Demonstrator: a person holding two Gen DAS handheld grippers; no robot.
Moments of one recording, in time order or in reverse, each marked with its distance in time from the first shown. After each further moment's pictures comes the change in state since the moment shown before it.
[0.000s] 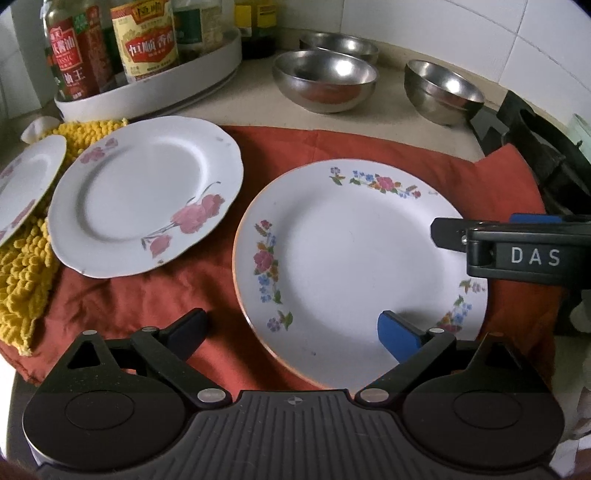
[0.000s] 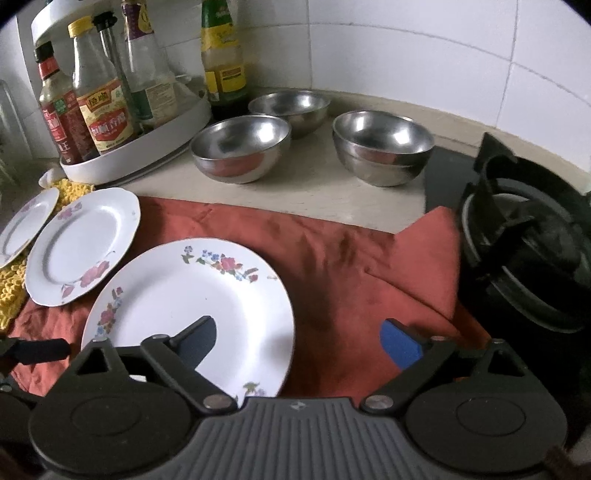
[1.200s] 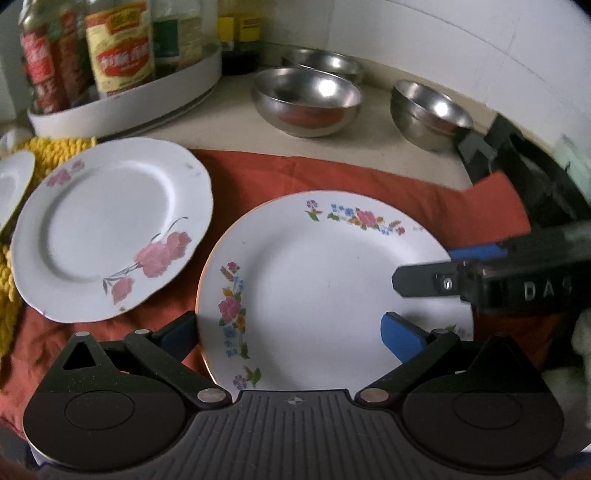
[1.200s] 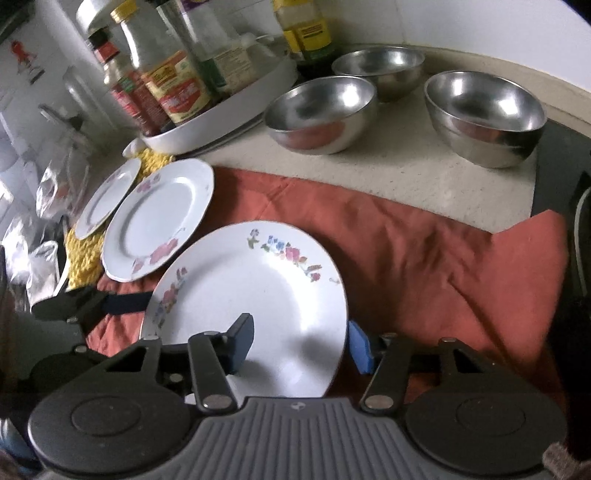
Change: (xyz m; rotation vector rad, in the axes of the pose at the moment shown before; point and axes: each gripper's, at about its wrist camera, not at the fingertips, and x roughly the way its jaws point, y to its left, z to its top) left arm 0.014 0.001 0.021 -0.029 -0.052 -0.088; right arm 0.035 -0.022 0.027 -0.062 0.159 0.392
